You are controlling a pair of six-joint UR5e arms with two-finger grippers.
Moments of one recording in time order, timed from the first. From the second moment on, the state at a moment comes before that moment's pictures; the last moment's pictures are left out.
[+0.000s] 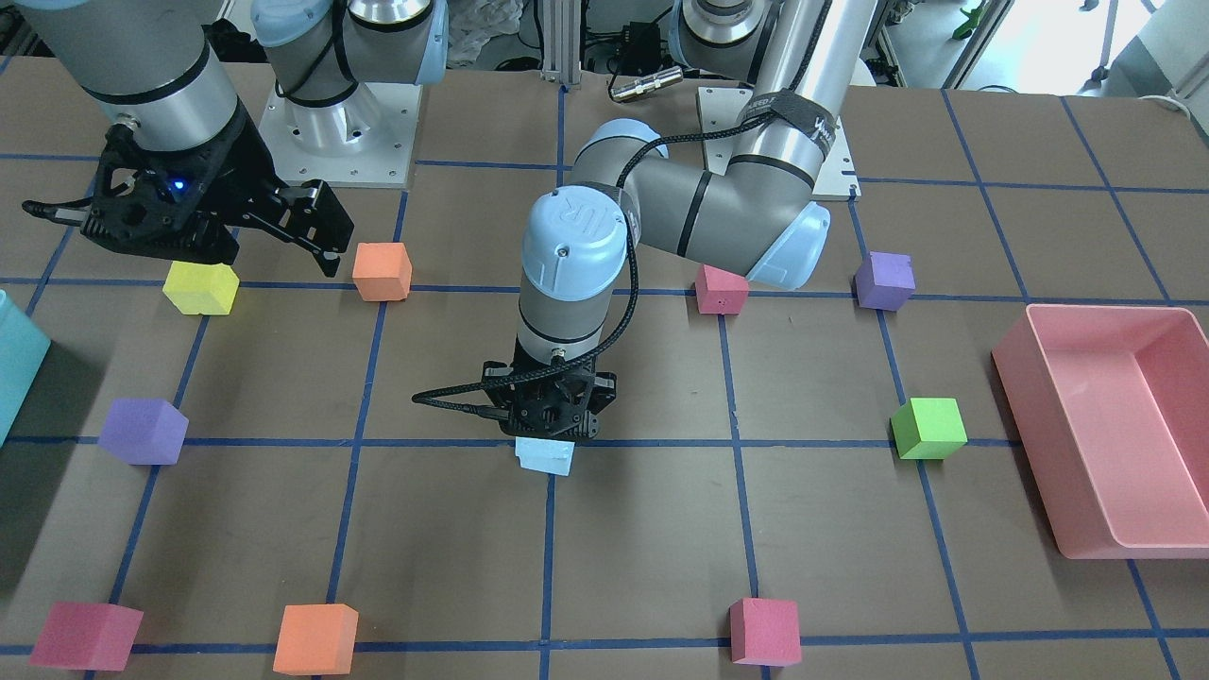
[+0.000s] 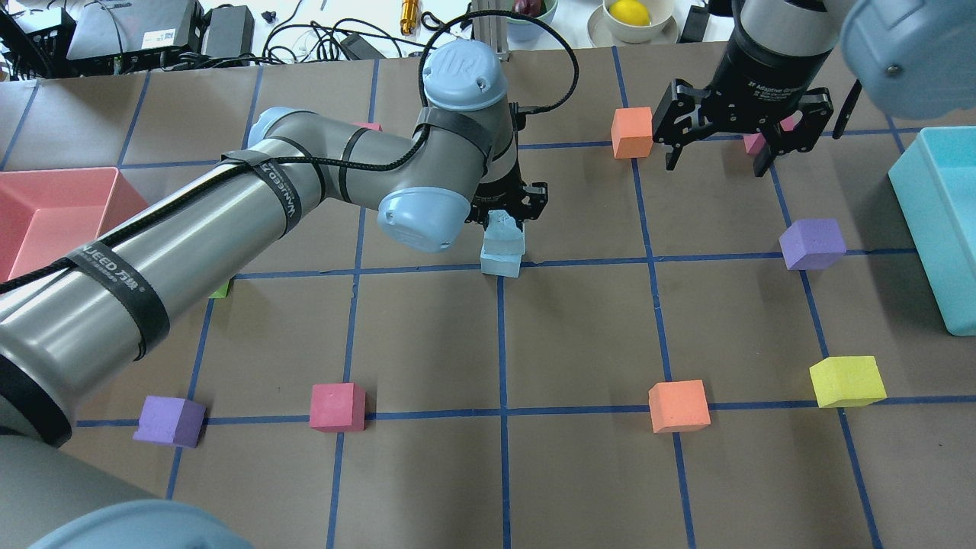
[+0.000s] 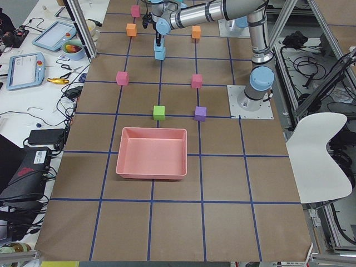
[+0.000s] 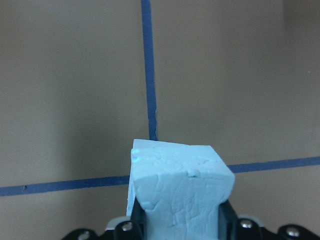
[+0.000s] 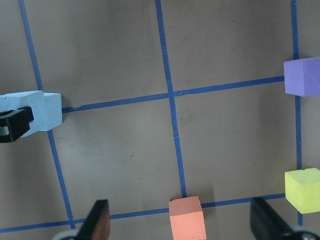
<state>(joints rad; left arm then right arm) -1.94 -2.05 -1.57 -1.01 1.50 -0.32 1.57 -1.52 1.53 -1.56 -1.55 0.13</state>
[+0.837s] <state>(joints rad) -1.94 -2.05 -1.58 -1.00 1.51 -0.33 1.57 -1.53 1.53 -1.55 -1.56 0.12</state>
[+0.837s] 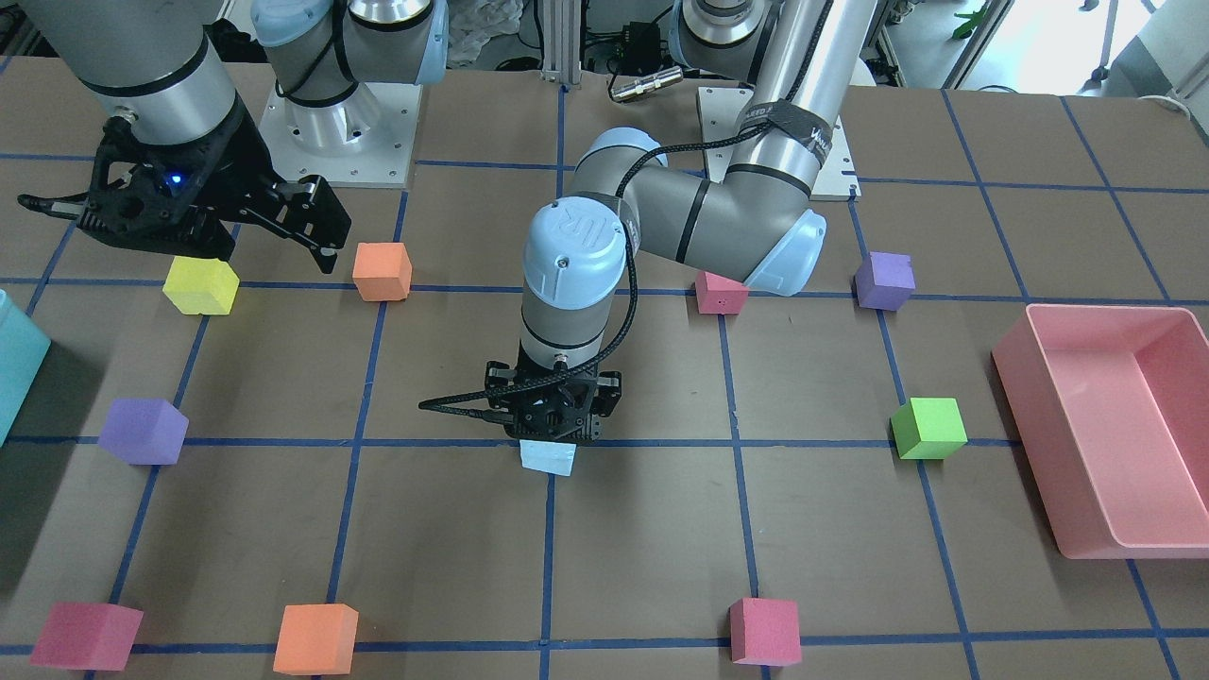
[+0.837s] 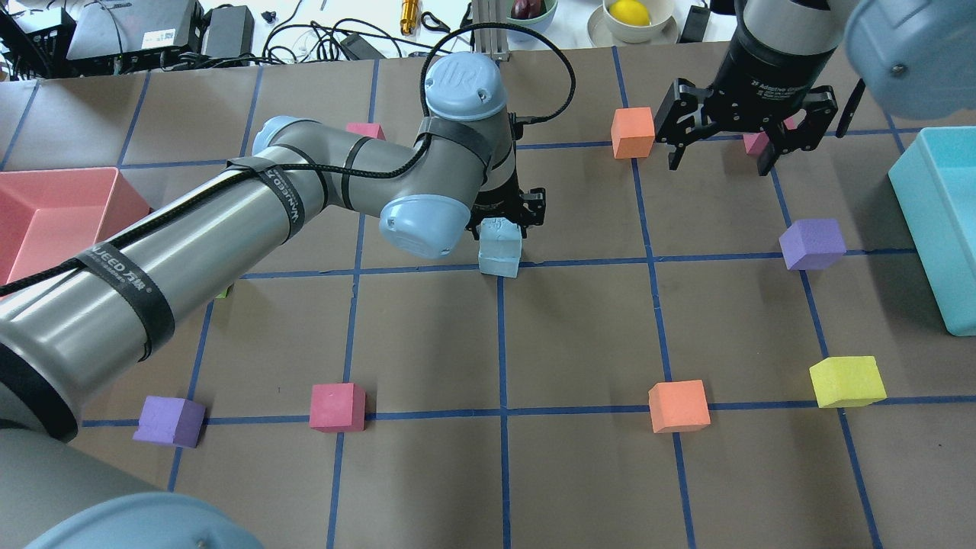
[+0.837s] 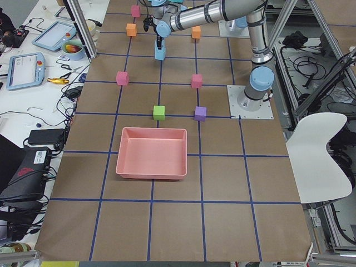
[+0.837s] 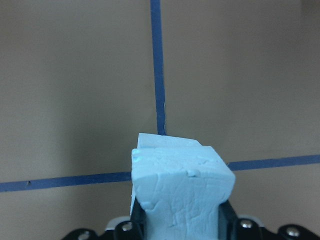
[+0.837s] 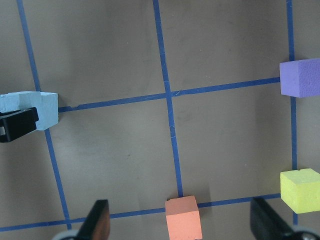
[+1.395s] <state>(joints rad) -1.83 -1.87 -1.57 -1.14 1.54 -0.24 1.57 -1.52 1.53 -1.55 -1.57 0.07</state>
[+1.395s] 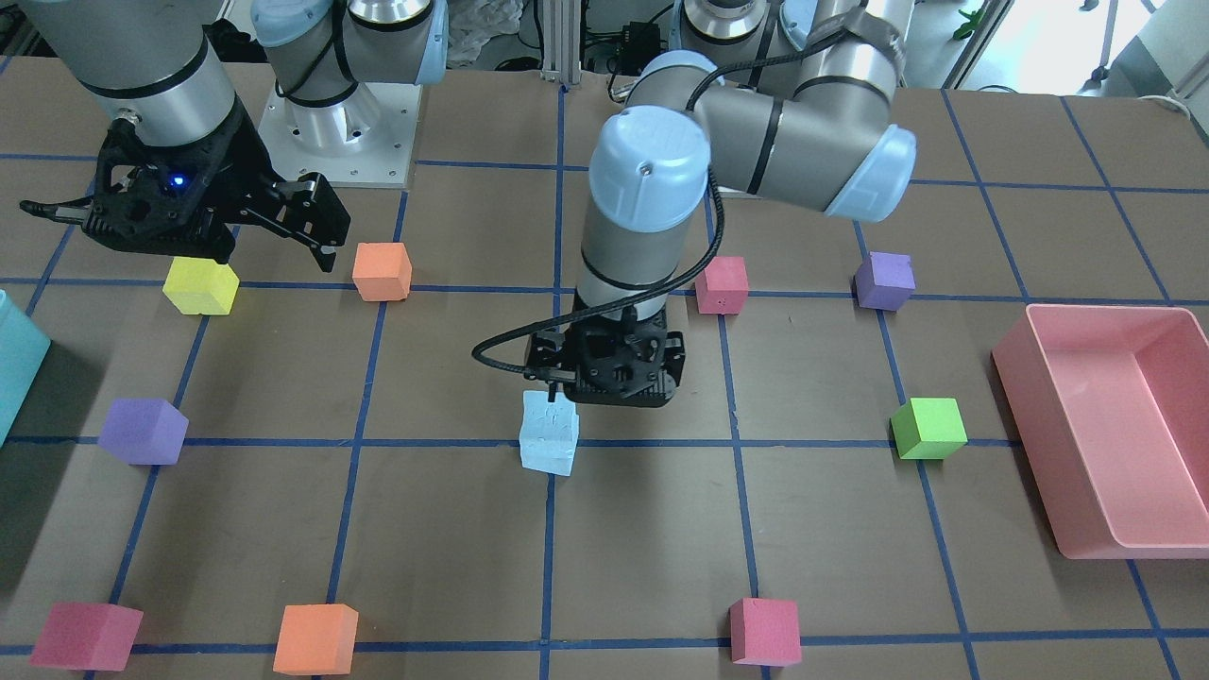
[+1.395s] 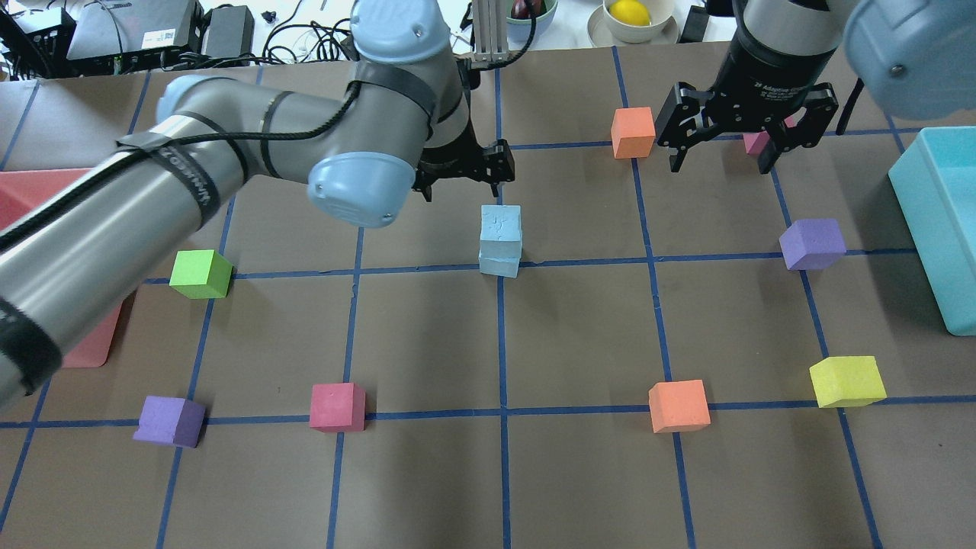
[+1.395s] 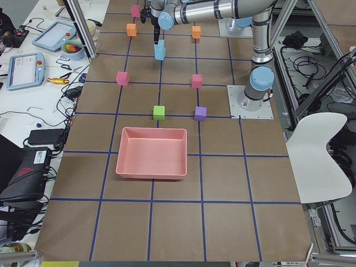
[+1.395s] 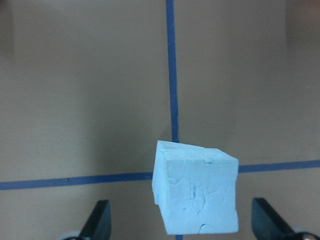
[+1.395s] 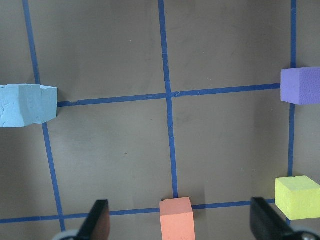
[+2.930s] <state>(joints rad) -1.52 -1.53 -1.56 -1.48 1.57 0.03 1.57 -1.52 1.53 -1.55 -1.57 0.07</state>
